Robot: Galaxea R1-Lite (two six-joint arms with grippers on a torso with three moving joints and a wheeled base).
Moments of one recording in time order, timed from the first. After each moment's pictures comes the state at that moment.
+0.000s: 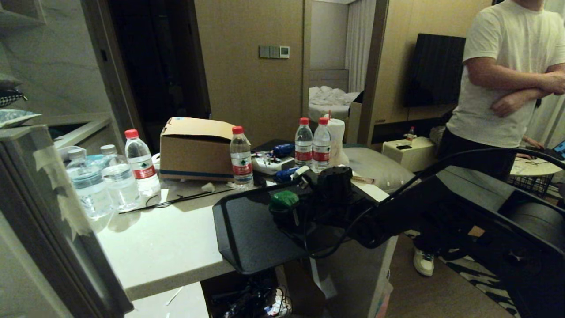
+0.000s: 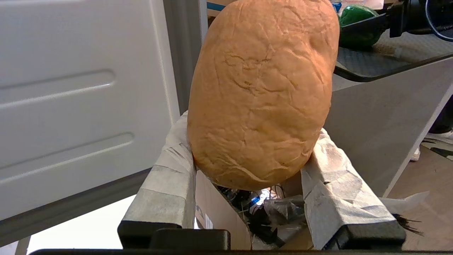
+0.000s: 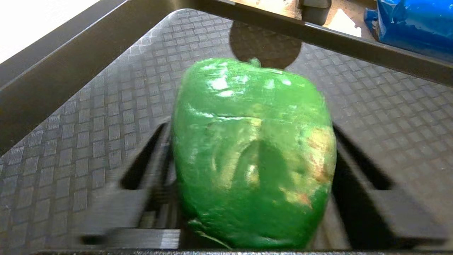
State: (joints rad) left arm 0.00 0.00 0.00 0.01 0.00 0.00; right arm 0.56 2.40 -1.43 -0.65 0.27 -0.04
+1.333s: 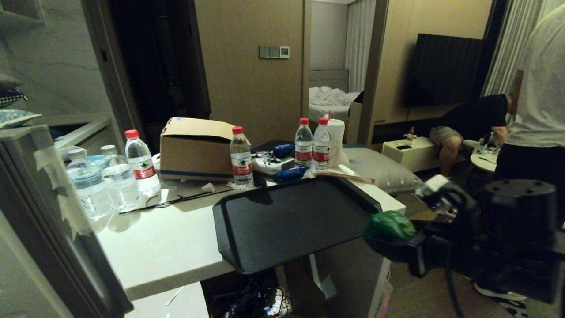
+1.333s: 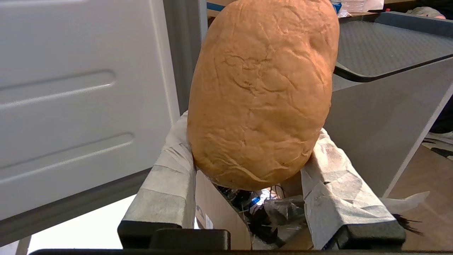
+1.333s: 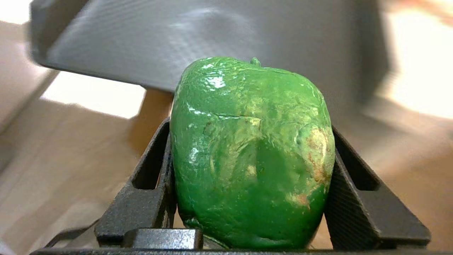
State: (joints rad) left arm 0.00 0.00 0.00 0.01 0.00 0.00; right arm 0.45 1.48 -0.50 -0.59 0.09 -0.03
